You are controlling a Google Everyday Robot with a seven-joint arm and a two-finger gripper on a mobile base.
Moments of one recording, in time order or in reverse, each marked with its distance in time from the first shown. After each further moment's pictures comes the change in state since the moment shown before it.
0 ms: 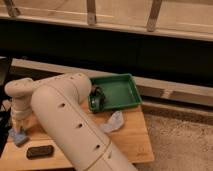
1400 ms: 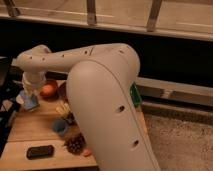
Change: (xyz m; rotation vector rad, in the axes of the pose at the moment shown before) arm 0.005 -0.057 -0.241 0.155 -0.485 0.083
